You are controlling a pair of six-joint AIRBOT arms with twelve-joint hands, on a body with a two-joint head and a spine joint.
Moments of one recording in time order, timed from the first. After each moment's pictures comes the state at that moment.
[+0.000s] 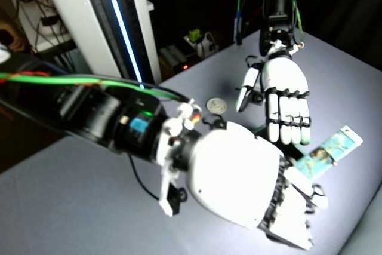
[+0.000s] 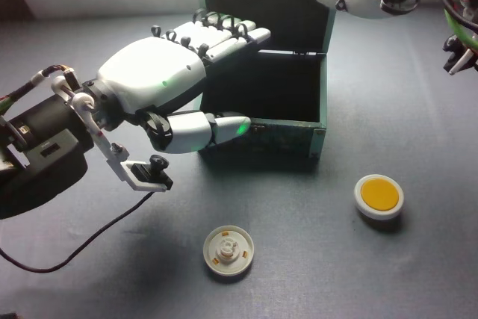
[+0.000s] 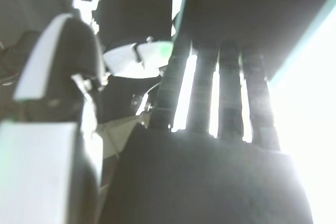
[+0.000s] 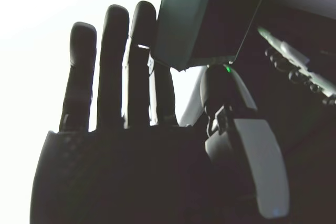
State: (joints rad) left arm 0.60 -1.24 1.37 0.12 -0.81 0.67; right arm -0.28 -1.21 1.37 0.32 0.42 -1.27
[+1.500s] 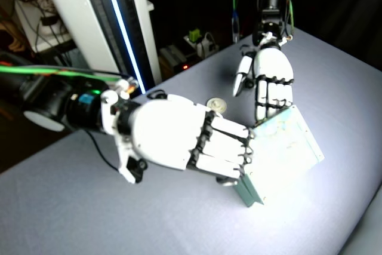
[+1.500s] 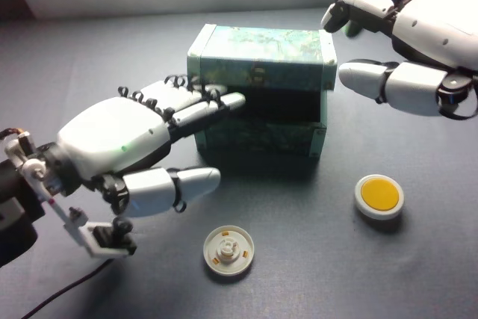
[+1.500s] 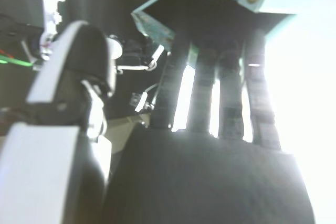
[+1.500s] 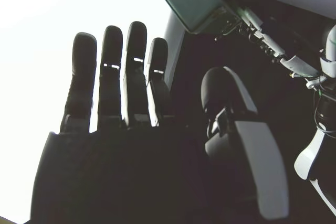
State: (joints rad) left arm 0.81 -1.12 1.20 0.10 -0.94 0.68; right arm -0.54 -0.99 1.06 0.14 0.71 -1.10
